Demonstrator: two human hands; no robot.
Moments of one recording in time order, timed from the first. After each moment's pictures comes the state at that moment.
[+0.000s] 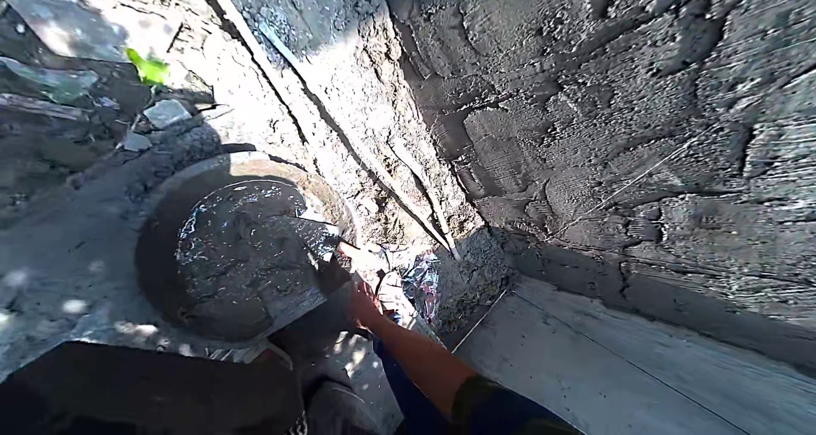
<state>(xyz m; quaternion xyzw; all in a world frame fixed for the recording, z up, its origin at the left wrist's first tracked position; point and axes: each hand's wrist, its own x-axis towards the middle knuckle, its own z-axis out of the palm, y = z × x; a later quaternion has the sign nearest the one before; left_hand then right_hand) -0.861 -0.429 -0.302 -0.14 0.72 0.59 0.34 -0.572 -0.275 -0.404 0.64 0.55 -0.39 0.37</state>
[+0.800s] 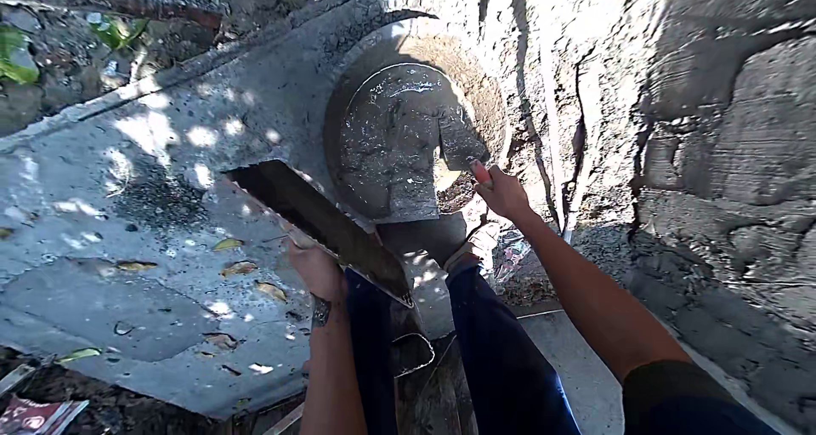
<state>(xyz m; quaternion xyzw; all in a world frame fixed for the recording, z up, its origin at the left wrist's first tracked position) -0.885 -0.424 -0.307 -0.22 0.77 0.51 0.30 -0.608 -0.156 -0.403 0.54 0.68 -0.30 0.40</state>
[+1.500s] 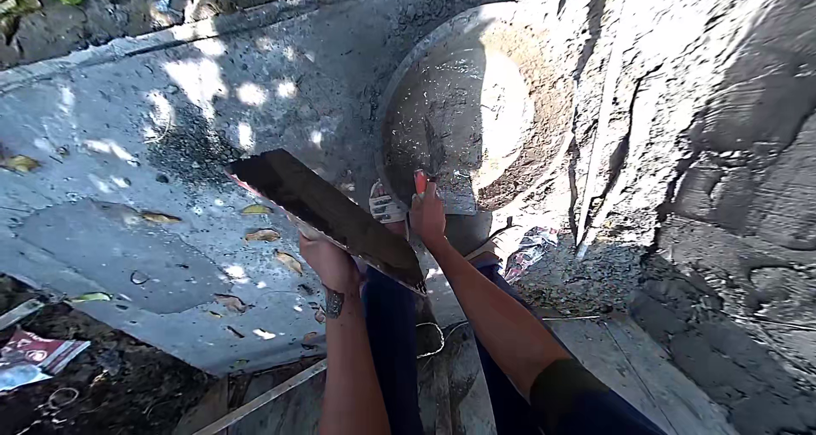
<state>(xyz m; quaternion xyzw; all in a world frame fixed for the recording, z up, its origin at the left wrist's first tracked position) -0.938 -0.482 -0.310 -0.29 0.74 0.55 0.23 -0.802 -0.381 -0.432 0.62 0.60 -0.37 0.35</state>
